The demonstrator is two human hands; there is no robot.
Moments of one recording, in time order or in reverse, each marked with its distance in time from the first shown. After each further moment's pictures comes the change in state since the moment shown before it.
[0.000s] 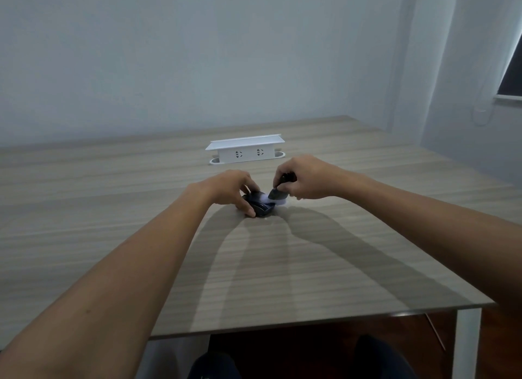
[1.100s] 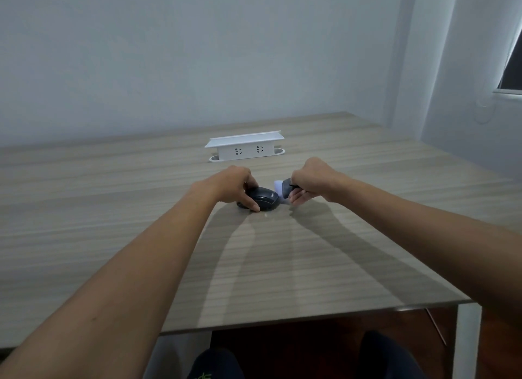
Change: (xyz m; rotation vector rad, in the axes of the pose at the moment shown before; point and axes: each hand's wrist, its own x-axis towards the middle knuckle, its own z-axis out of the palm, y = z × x) left_hand 0.009 0.001 0.006 0.116 0.051 -0.025; right_hand -0.008 -0.009 0.011 0.712 0.081 0.613
